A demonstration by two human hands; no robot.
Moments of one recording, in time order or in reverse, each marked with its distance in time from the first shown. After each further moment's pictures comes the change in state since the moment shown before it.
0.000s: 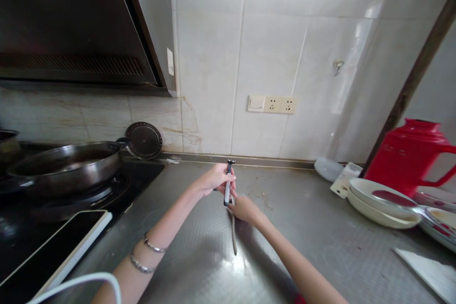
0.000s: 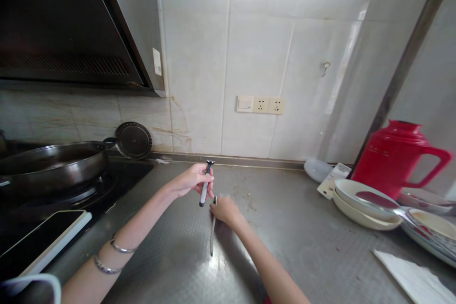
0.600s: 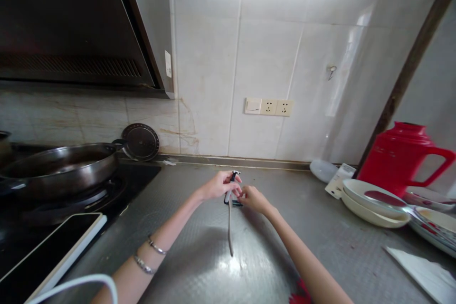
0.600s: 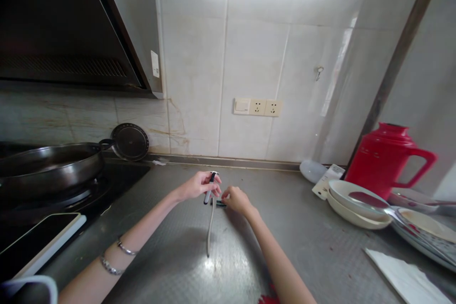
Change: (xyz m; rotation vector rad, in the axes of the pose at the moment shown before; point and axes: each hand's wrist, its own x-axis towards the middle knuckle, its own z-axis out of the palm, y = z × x) left_hand 0.020 -0.027 0.007 0.106 -0.062 0.244; right_hand 0.018 0.063 -0.017 0.105 0.191 -0.200
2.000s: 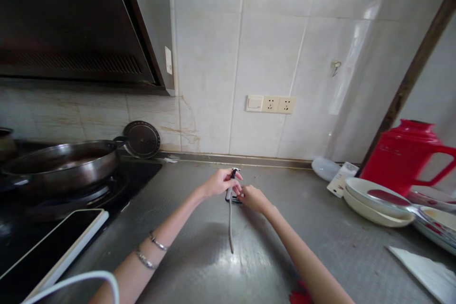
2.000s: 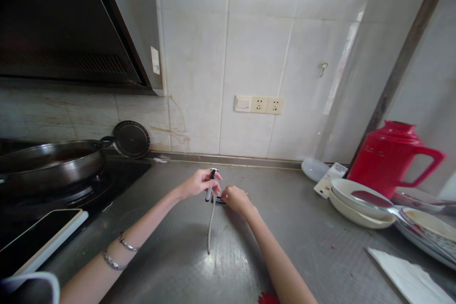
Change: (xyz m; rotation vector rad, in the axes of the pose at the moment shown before) left_hand 0.002 -0.009 -0.002 -0.019 0.013 0.014; right_hand -0.004 -0.012 -0.001 -0.166 -0.063 -0.076
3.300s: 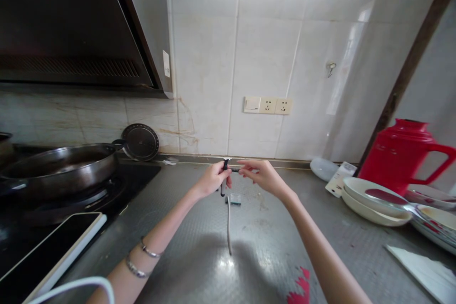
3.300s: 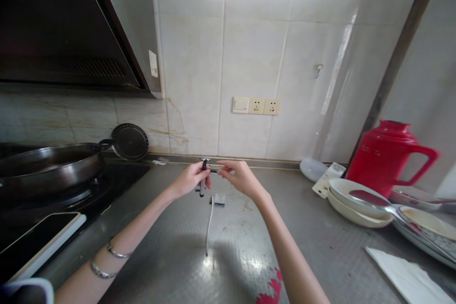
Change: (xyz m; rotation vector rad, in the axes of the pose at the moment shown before) left_hand -0.007 0.035 0.001 0.230 0.229 0.058; right_hand -0.031 -0.046 -0.121 0.550 0.341 -0.188
